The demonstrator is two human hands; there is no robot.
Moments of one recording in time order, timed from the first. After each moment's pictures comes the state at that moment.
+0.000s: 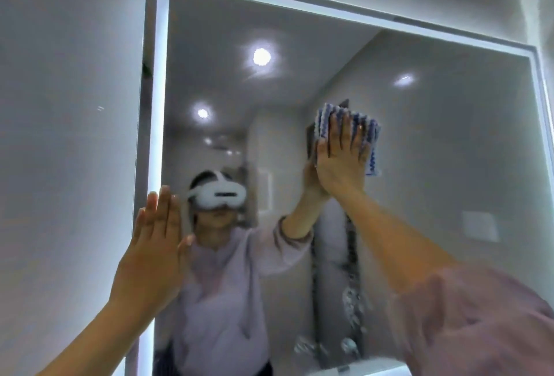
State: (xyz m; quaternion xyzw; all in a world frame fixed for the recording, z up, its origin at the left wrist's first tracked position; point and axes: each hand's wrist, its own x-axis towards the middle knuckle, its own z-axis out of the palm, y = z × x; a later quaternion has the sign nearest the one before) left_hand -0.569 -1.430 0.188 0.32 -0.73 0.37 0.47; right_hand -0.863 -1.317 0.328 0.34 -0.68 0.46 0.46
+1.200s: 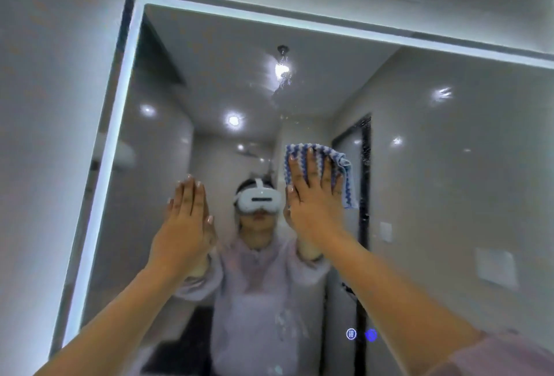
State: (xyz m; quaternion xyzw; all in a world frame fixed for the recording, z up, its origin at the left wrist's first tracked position) left_hand -0.705 -1.359 0.221 0.39 -0.72 0.23 0.52; right_hand -0.929 -1.282 0.285 0.52 -0.59 0.35 0.51
